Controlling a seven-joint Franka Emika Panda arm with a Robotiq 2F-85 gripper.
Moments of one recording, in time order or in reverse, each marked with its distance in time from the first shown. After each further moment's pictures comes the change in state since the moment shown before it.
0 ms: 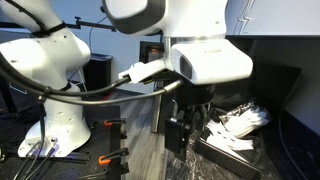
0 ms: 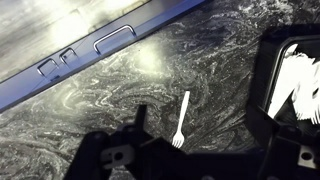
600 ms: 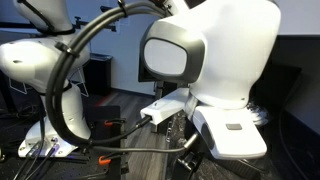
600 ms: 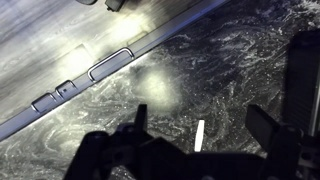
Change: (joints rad) arm 0.040 0.316 -0.026 0.128 0.146 0.000 -0.035
